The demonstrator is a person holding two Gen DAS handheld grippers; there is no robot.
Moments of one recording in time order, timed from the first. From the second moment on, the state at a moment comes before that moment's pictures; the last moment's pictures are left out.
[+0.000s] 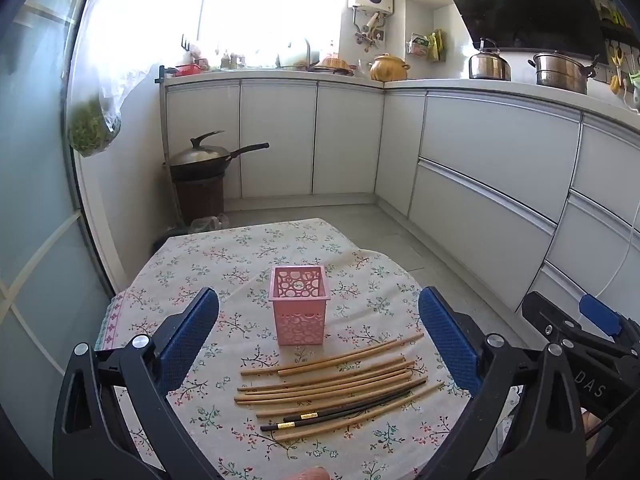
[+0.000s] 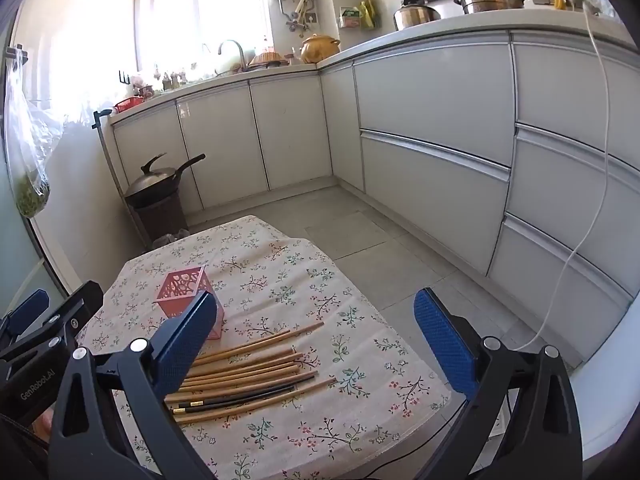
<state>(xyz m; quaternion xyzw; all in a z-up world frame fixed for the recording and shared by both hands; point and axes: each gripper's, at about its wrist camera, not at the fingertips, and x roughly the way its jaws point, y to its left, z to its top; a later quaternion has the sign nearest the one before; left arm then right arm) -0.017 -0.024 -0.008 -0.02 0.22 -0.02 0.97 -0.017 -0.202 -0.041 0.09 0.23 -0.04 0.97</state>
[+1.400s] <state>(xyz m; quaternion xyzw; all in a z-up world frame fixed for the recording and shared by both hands) -0.013 -0.023 -0.015 -0.01 0.23 -0.02 0.97 -0.015 -0.208 -0.043 0.10 0.22 -0.04 0.97</state>
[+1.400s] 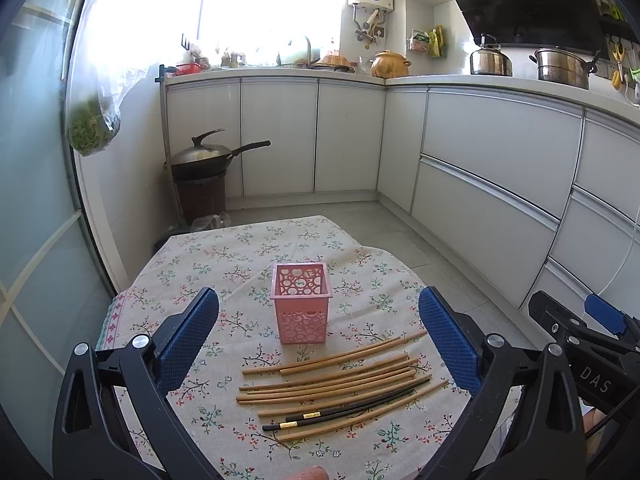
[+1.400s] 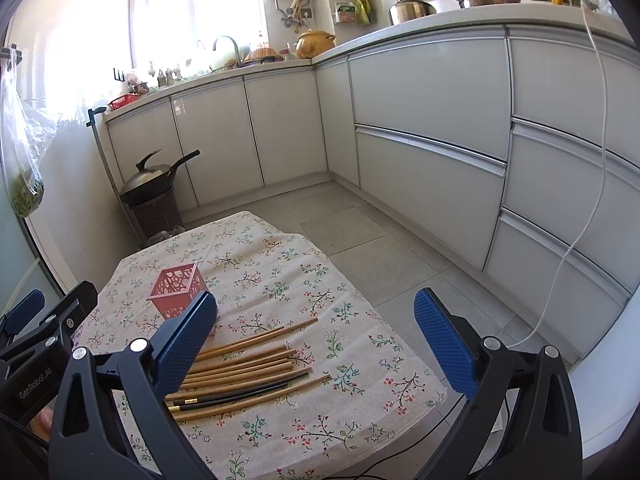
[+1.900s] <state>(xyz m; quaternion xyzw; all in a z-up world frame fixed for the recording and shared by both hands) -0.011 -0.015 -0.019 -0.02 0.23 -0.01 0.97 -0.013 -0.206 -0.044 0.08 0.23 -0.05 0.97</state>
